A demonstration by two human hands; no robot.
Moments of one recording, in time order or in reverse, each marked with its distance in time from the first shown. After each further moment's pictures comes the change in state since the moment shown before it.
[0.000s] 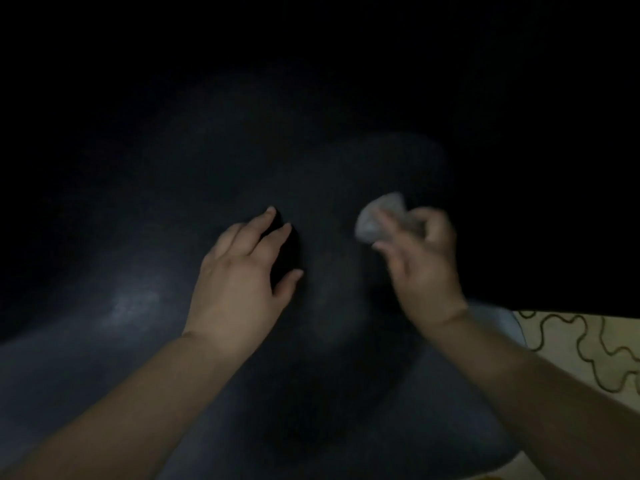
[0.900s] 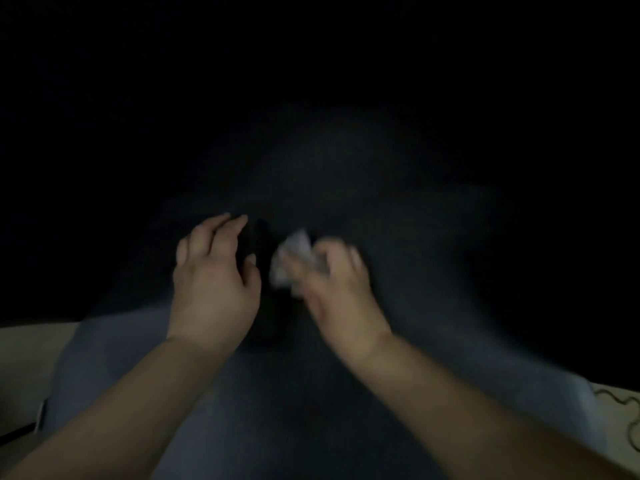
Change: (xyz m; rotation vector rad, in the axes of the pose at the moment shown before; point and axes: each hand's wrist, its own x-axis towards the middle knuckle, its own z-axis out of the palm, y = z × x) left_hand -0.026 -0.098 -0.057 -0.053 0.288 -0.385; right_hand 0.039 -0.172 0.079 0.440 -0.074 -0.098
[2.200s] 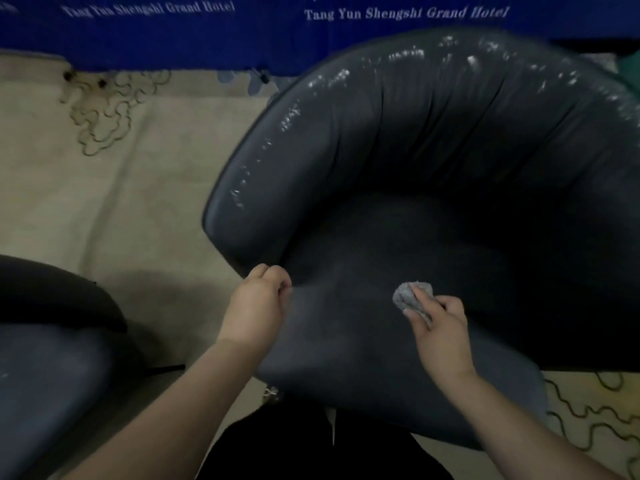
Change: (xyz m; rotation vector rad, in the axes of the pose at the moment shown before) left_hand -0.101 0.031 -0.283 -0.017 -0.090 -0.099; right_hand -0.048 -0.180 -0.190 0.122 -0.041 0.498
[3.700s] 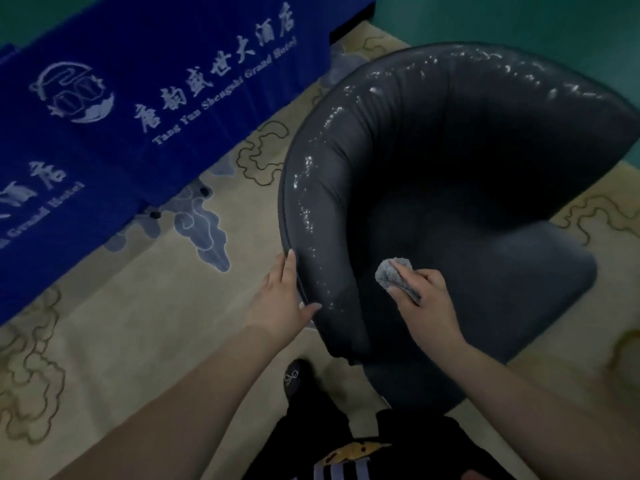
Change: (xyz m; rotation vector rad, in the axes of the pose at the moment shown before) left_hand 0.261 -0.084 -0.139 0.376 -0.488 0.732; right_hand 0.023 -0.263 0.152 0.366 0.567 0.390
